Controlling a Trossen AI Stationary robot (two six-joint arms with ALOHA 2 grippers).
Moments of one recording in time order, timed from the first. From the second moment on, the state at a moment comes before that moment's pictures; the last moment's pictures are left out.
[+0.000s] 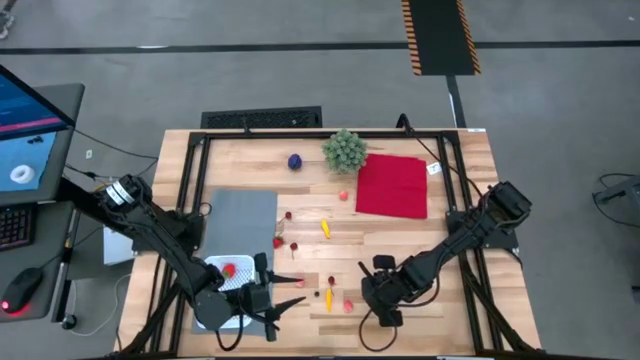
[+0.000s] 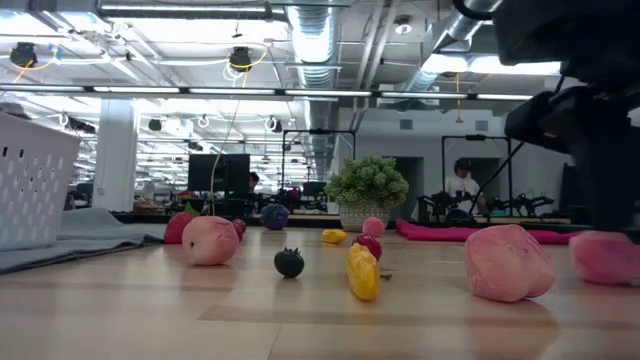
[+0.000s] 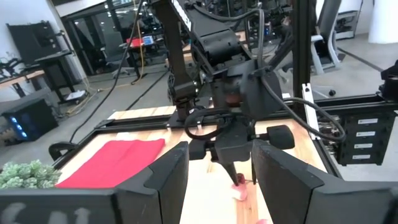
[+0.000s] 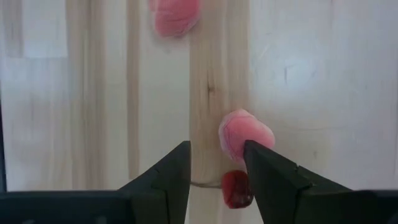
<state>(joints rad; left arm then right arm) -0.80 1.59 1.02 0.44 -1.00 0.03 0.63 1.79 1.10 -0.61 0.05 0.55</state>
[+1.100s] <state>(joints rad) -0.80 1.59 1.02 0.43 -0.96 0.00 0.61 1.79 1.11 -0.64 0.12 0.50</state>
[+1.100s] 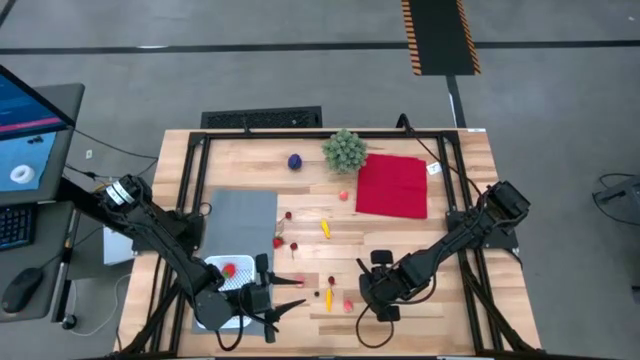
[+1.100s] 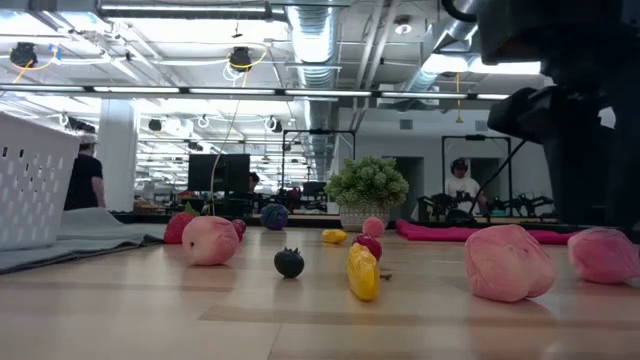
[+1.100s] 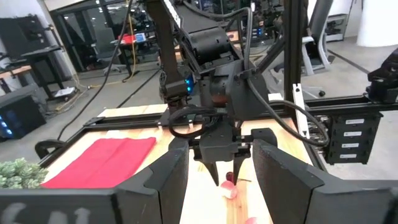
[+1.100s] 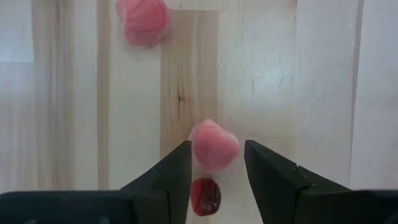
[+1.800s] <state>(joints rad) -0.80 1.59 1.02 0.42 -0.96 -0.01 0.60 1.79 1.06 -0.56 0.06 0.55</state>
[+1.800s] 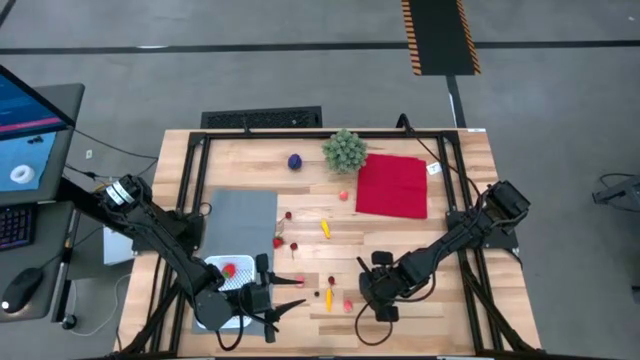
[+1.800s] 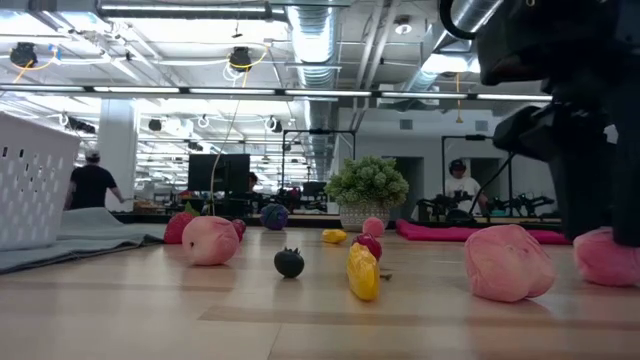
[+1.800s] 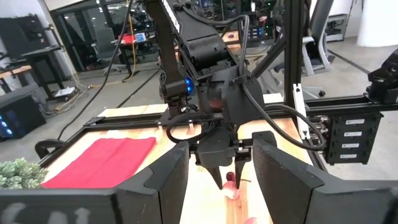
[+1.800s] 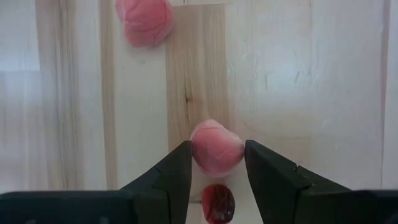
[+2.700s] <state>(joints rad) -0.81 1.59 1.02 0.42 -0.96 0.00 0.58 1.74 1.05 -0.49 0.00 0.51</state>
